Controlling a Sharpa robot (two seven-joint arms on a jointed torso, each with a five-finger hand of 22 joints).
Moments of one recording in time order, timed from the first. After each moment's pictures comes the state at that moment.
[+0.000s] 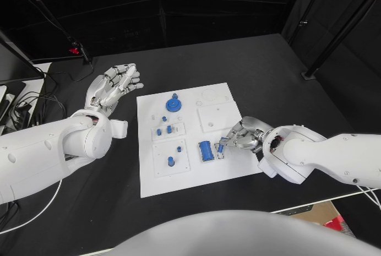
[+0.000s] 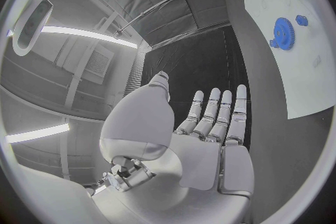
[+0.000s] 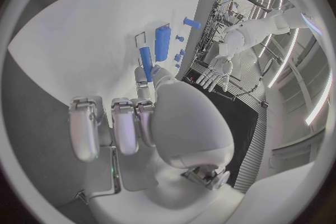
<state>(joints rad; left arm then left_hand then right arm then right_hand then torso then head) 1.25 -0.72 -0.24 1.37 0.01 -0.38 0.68 1.19 0.02 -0.06 0.29 0.28 0.24 0.14 0.71 0.08 0.34 0.26 0.66 0.08 0.16 0.26 0.82 0.19 0.11 0.48 0.29 0.07 0.70 1.07 -1.16 -0.14 1.98 -0.96 -0.57 -0.47 1.46 0.03 0.11 0.23 0.30 1.05 0.11 0.32 0.12 1.46 0.04 1.57 1.31 1.47 -0.01 1.57 1.31 0.01 1.47 0.10 1.57 1.31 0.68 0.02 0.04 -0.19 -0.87</state>
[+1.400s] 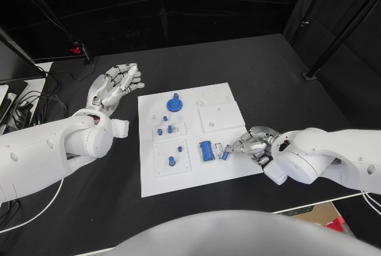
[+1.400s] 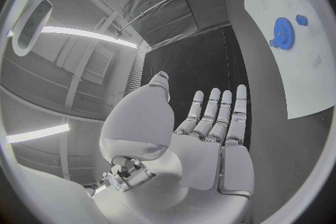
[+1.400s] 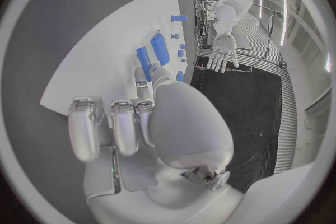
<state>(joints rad) 1.25 -0.71 -0.24 1.37 0.01 -0.38 0.68 1.19 0.02 -0.07 0.29 0.28 0.23 0.14 0.71 0.08 0.34 0.26 0.66 0.08 0.16 0.26 0.82 0.19 0.11 0.48 0.29 0.07 0.70 1.07 -1.21 -0.14 1.99 -0.56 -0.52 -0.43 1.49 0.03 0.10 0.21 0.29 1.06 0.11 0.30 0.12 1.47 0.03 1.57 1.31 1.47 -0.01 1.57 1.31 0.01 1.47 0.10 1.57 1.31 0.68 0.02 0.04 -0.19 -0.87</state>
